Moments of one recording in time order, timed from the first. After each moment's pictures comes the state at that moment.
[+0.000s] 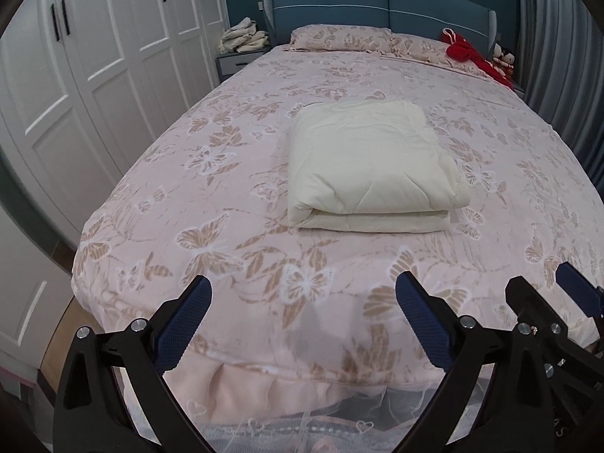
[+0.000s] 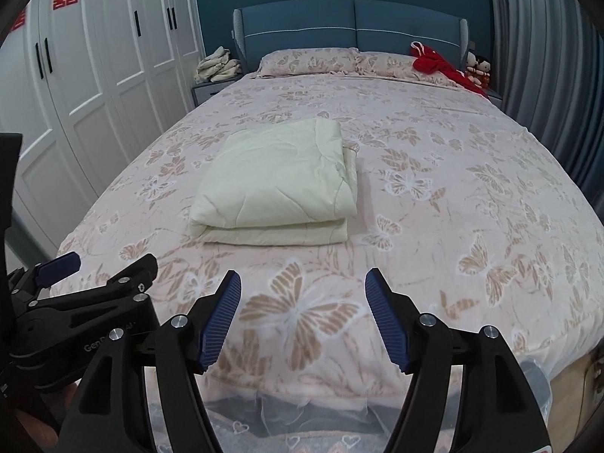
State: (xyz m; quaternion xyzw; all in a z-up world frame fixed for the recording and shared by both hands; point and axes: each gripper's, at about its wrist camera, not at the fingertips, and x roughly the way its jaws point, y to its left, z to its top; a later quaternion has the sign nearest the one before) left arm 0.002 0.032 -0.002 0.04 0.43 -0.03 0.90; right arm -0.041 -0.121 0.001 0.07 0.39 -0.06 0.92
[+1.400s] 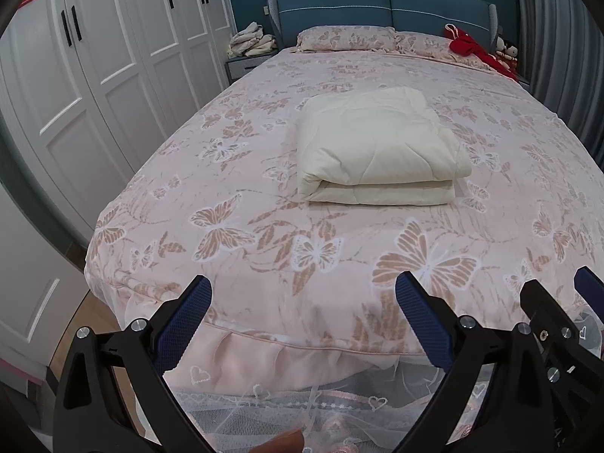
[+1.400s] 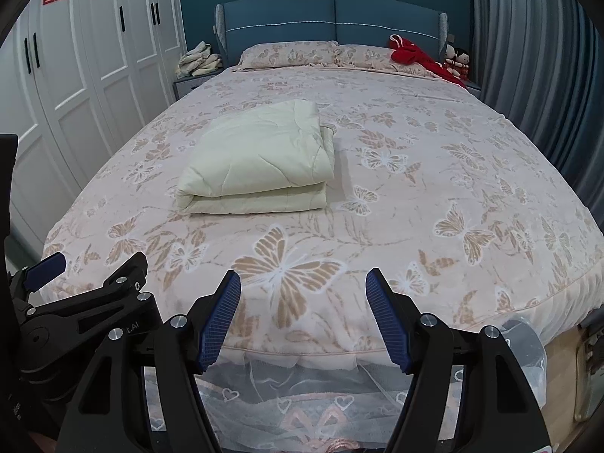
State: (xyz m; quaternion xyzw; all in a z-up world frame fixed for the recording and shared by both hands) left arm -0.040 0.025 -0.016 0.07 0.41 0.00 0.91; right arm -0.085 -0.116 -0.013 0.06 0.40 -0.10 0.91
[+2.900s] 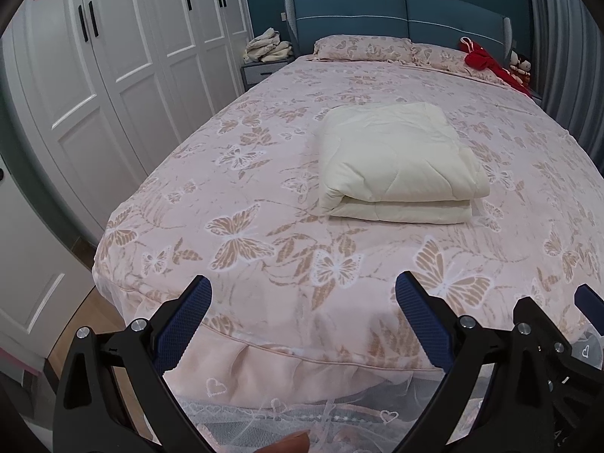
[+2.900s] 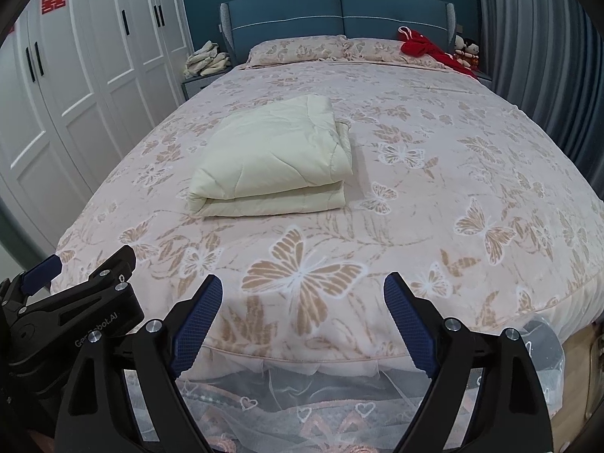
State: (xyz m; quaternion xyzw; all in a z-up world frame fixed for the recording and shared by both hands) left arm -0.033 0.042 -0.011 0.06 0.40 0.02 0.92; right arm -0.068 -0.125 -0.019 0.08 0.41 -0.06 0.91
